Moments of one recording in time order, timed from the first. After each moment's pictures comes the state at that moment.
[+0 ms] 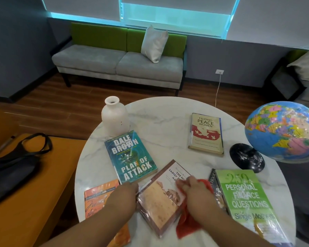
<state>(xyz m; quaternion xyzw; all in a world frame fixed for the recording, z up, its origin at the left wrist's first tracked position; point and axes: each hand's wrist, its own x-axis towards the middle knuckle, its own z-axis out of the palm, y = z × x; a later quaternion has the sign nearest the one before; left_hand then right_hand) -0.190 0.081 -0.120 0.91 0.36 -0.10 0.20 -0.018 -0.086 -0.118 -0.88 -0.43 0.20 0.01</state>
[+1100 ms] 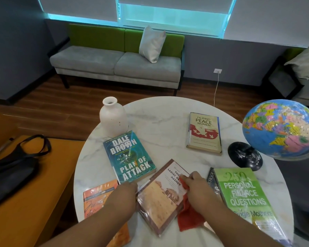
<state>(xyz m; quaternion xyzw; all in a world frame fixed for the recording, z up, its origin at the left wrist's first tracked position) -0.186 0.079 -0.111 0.91 0.34 -0.14 0.18 -0.005 -0.082 -0.113 -0.91 -0.35 0.20 0.10</state>
